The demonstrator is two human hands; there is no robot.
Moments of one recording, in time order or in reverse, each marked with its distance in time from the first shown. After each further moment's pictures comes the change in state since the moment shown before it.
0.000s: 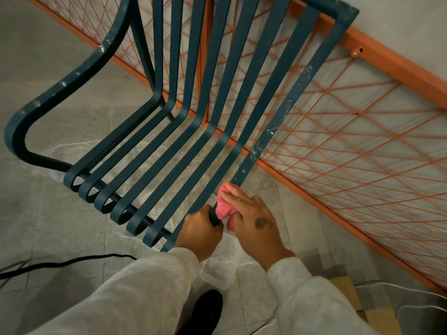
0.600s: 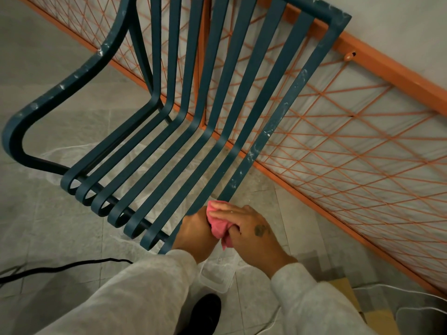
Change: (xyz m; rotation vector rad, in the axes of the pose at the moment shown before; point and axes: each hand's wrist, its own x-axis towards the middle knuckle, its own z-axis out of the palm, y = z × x) left_hand 0.000 0.002 -0.002 0.132 -0.015 0.120; right_hand -0.009 0.000 -0.004 0.174 -0.134 -0.124
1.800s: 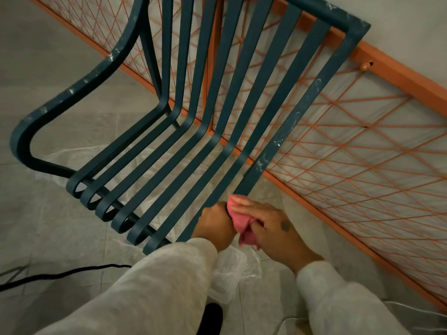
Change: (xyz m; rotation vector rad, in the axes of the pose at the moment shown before) left_hand 0.041 0.024 0.000 -0.124 -0.121 -0.167; right_hand 0.022 0.031 -0.032 0.065 -0.035 0.019
